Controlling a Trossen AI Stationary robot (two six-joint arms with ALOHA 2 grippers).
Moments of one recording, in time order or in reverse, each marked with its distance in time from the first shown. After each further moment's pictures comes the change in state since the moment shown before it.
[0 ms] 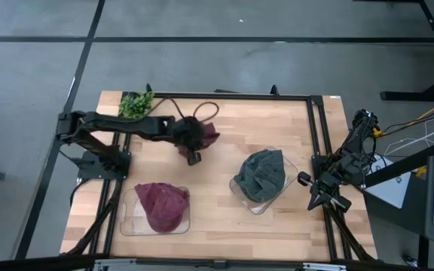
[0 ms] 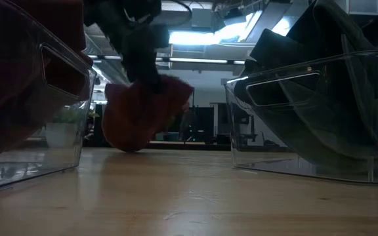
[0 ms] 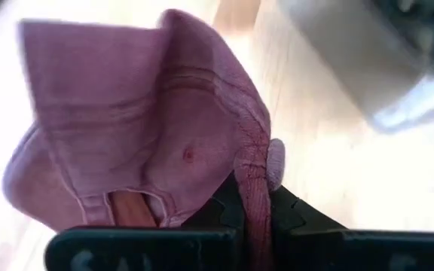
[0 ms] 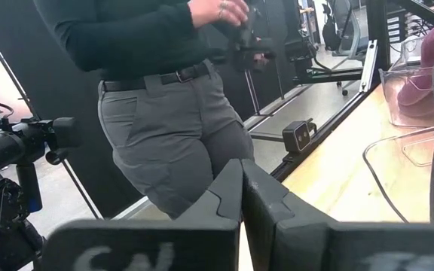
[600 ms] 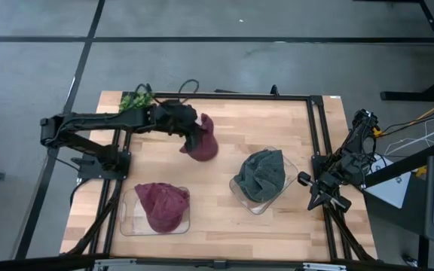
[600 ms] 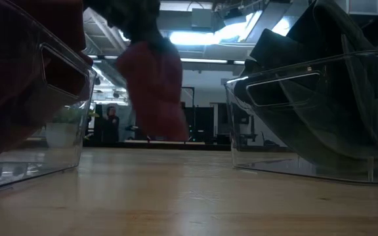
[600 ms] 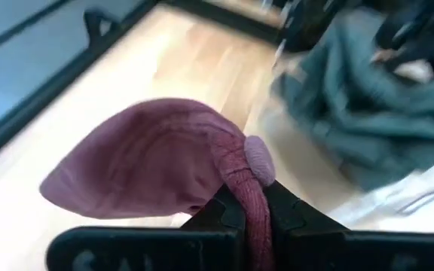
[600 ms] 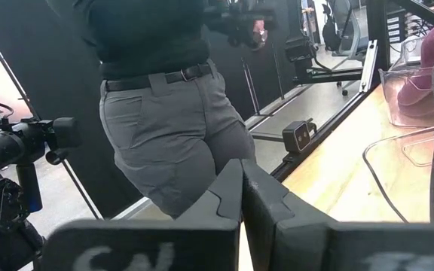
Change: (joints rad) left arm 0.084 -0.188 0.000 0.126 0.062 -0.093; right arm 0.000 0.000 0.000 0.000 0.000 0.000
